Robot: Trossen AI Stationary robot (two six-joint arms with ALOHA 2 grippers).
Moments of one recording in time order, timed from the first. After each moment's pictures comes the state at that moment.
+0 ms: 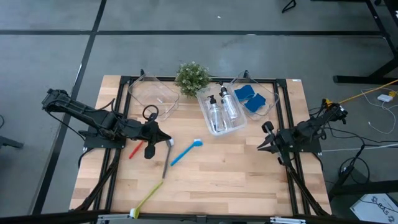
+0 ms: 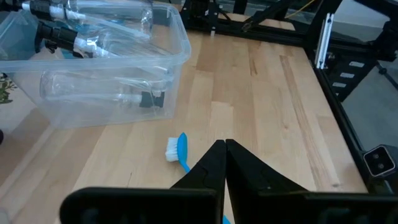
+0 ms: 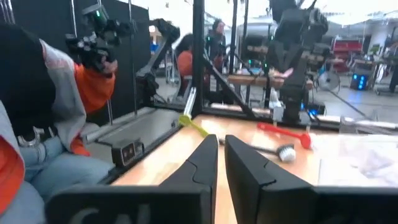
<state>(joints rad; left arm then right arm) -0.33 0.88 0.68 -0.26 -0.32 -0.33 0.53 0.00 0.01 0.10 0.18 -0.05</state>
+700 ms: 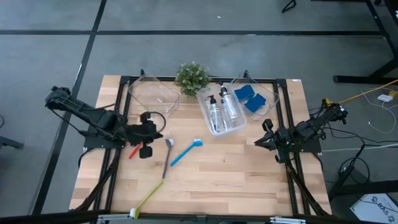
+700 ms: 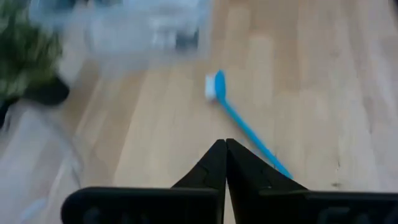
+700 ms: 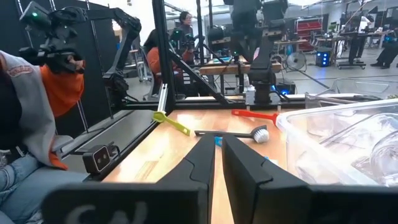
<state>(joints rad) -0.41 0.96 0.89 -0.75 -0.44 -0.38 0.53 0.00 0.01 0.07 0.32 0.07</state>
